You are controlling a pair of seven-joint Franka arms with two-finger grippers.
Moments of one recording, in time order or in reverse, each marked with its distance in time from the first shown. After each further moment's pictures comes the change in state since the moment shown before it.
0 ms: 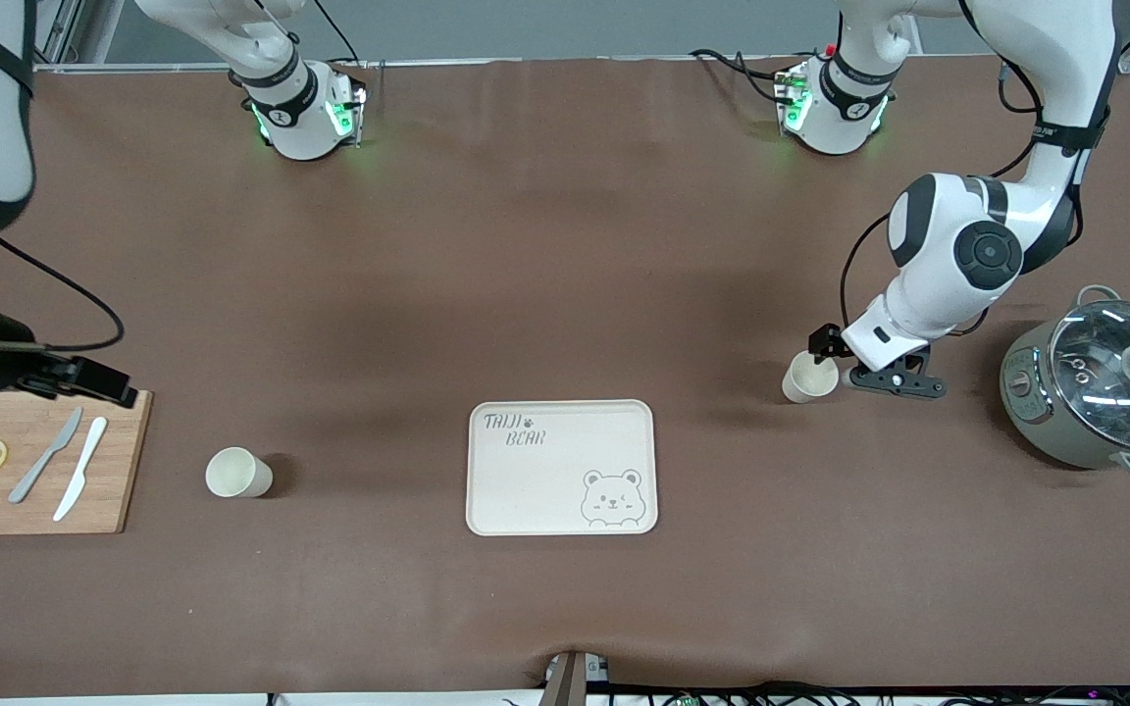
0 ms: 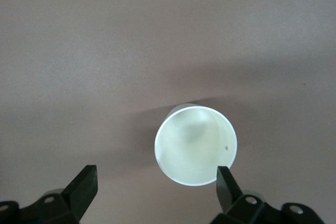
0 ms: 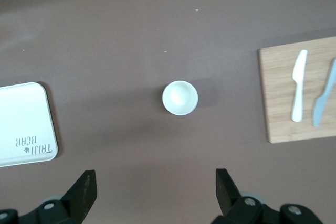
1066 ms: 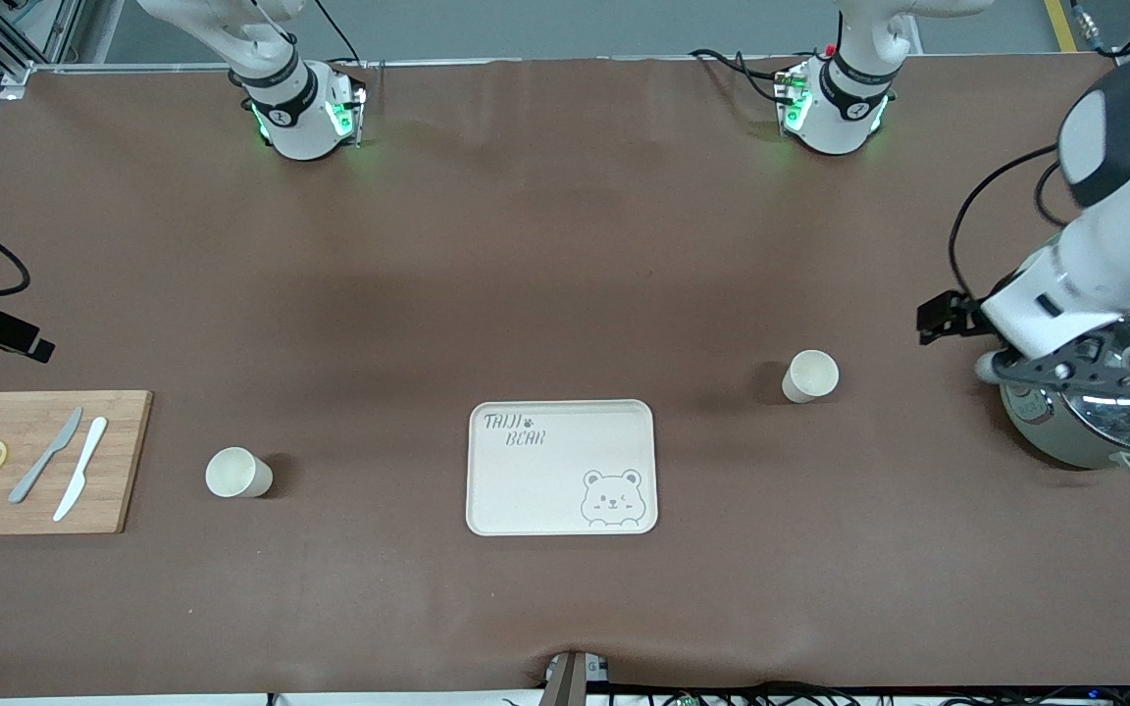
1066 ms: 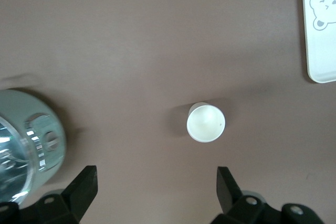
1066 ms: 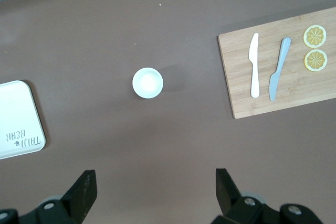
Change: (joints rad) left arm -0.010 -0.010 0.060 0.564 0.015 -0.643 0.056; right arm -0.084 -0.106 -0.008 0.025 -0.034 -0.146 -0.008
